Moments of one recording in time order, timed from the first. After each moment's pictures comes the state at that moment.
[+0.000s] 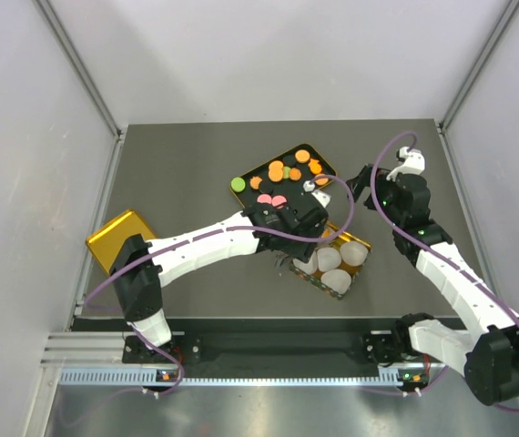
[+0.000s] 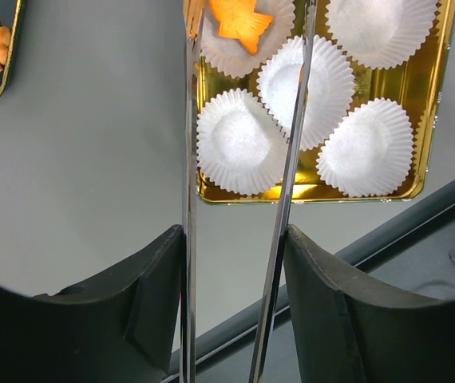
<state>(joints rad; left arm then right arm) -1.07 1.72 1.49 -0.77 -0.20 -0.45 0.26 1.04 0.73 0.01 0.08 0.42</state>
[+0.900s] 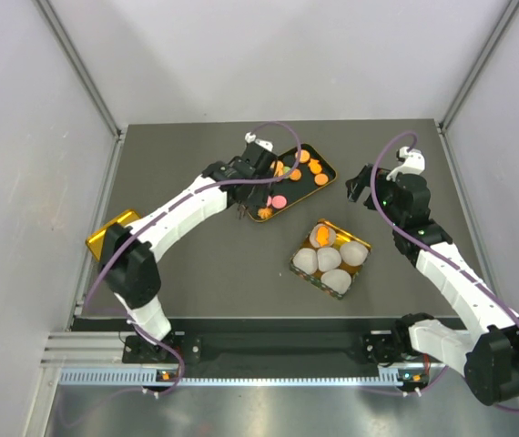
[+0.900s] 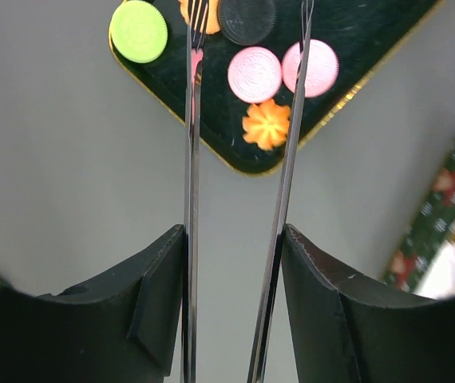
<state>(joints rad) -0.69 1.71 1.54 -0.76 -0.32 -0.34 0.26 1.04 0.73 0.01 0.08 0.42</state>
